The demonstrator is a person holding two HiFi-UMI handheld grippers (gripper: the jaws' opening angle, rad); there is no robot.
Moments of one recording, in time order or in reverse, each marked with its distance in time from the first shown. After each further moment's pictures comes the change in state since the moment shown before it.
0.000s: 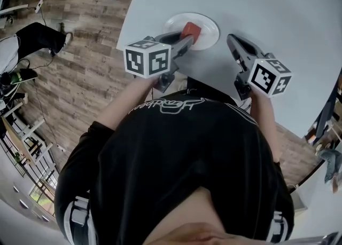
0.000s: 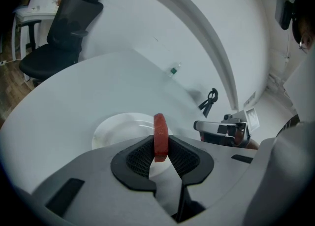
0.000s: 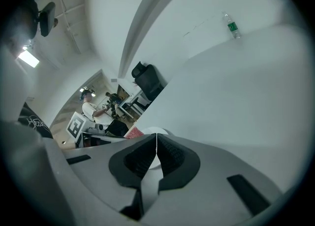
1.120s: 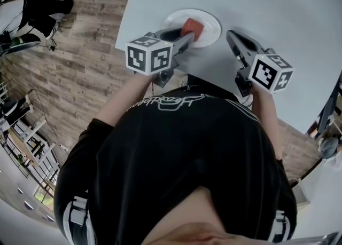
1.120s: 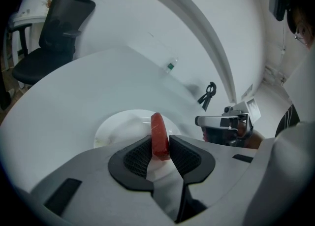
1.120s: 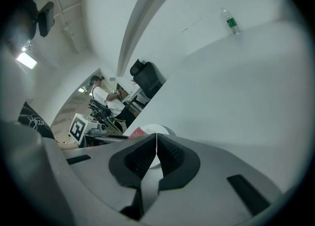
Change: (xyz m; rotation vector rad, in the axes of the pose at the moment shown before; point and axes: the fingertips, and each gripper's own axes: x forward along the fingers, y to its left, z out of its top) left arm 0.007 0.008 -0.010 0.069 0.040 -0.018; right arm 0.006 0.001 -0.008 0.018 0.025 -0.007
